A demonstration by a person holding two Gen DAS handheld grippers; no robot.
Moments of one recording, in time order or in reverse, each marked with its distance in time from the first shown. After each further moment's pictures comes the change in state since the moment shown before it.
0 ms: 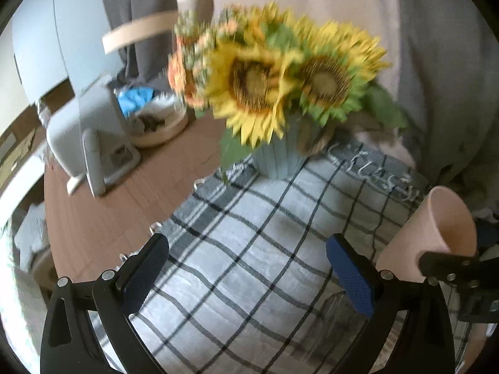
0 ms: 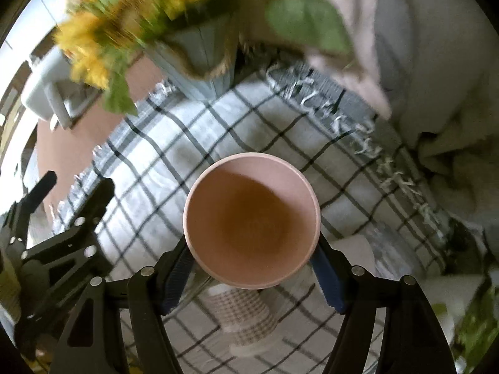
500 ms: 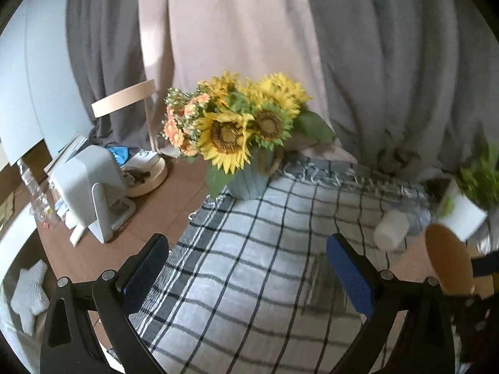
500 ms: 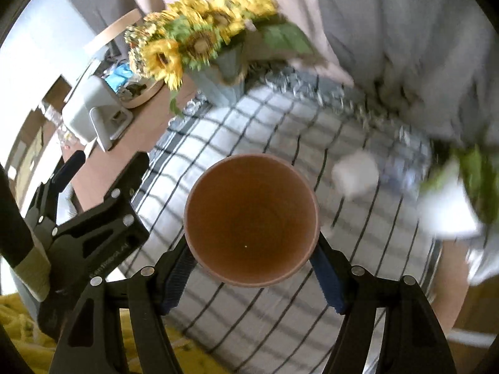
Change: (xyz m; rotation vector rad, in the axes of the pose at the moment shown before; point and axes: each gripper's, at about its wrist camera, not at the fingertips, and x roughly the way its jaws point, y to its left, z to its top) left arm -0.095 0.031 -0.039 0.224 -0.187 -0.171; right arm -0.084 0.071 -0.131 0.262 -0.128 0.054
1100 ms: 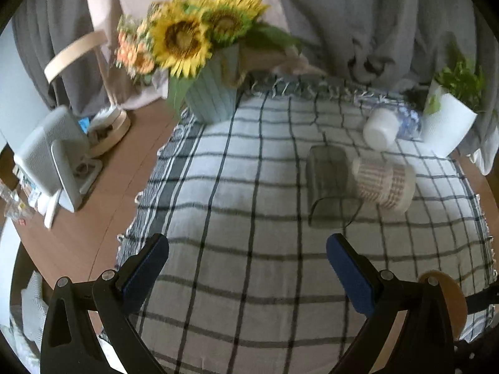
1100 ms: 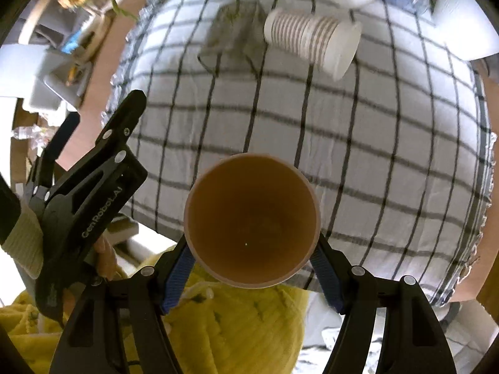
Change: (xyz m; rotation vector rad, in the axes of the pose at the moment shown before) left arm 0.042 0.001 -0.085 0.160 0.236 -0.118; right arm 0.087 0.019 -0.118 0.347 0.404 0.067
